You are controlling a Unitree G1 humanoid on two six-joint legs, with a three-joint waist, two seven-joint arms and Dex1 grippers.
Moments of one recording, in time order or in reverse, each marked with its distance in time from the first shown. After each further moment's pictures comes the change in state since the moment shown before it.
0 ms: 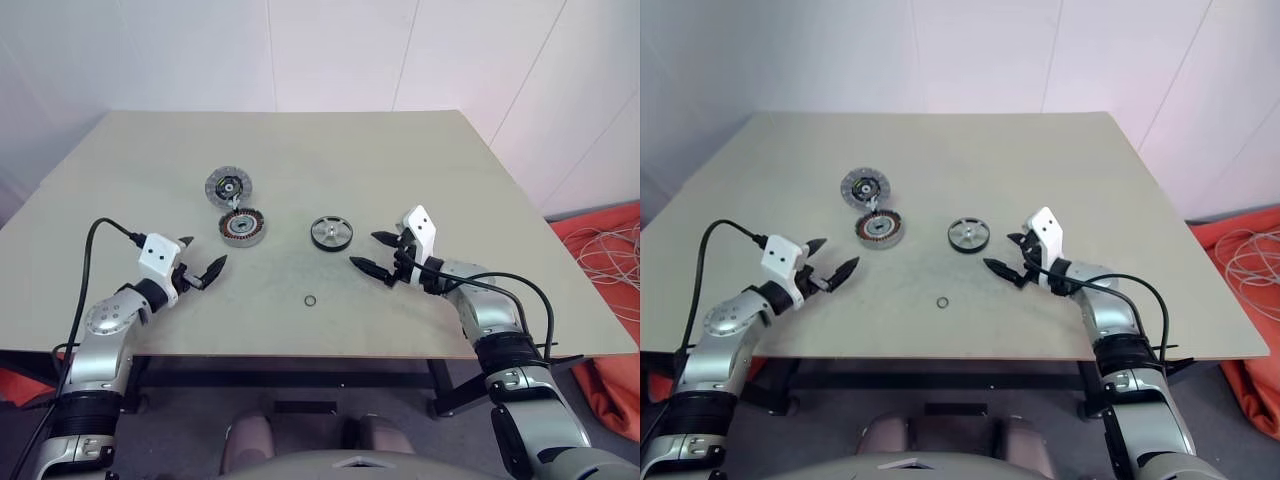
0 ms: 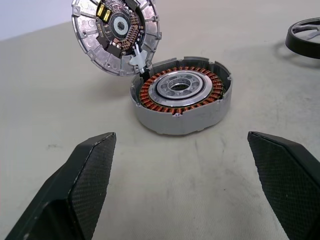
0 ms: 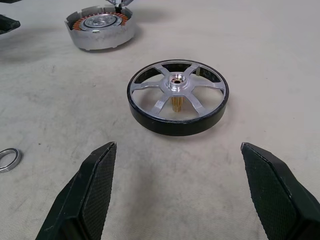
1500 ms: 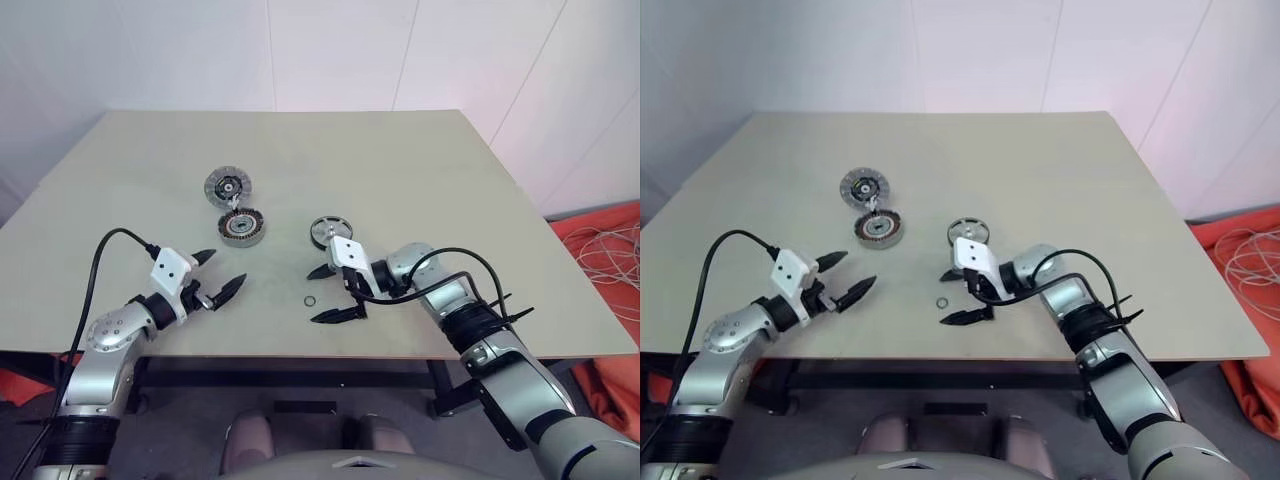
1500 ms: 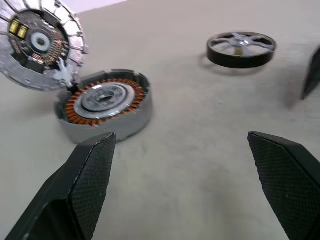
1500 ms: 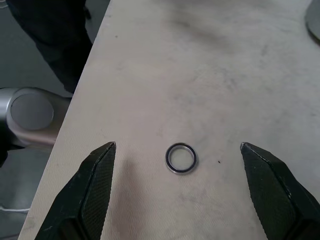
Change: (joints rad) left arm 0.131 0.014 -0.042 -0.194 -0.073 0.039 -0.116; right arm -0.189 0.031 0.382 0.079 -0.123 -0.080 0.414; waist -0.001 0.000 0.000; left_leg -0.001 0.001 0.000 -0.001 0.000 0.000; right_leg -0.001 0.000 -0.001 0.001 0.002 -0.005
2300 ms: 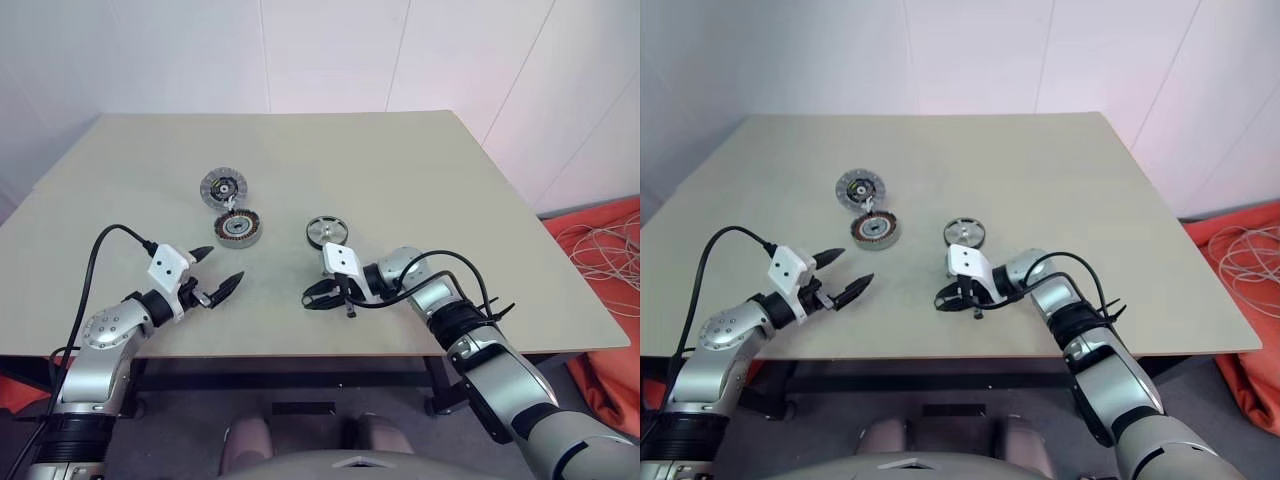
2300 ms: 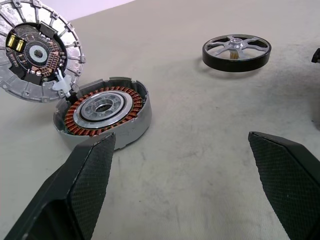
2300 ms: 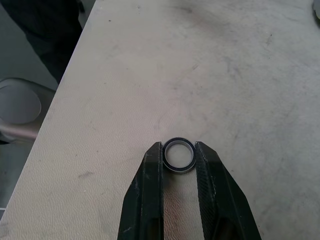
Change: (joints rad) left arm -0.023 0.012 0.006 0.007 0.004 -0.003 0.009; right arm -0.035 0.053 -0.005 0.160 -0.061 -0.144 -0.032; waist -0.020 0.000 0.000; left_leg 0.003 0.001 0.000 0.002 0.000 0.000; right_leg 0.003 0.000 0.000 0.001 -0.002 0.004
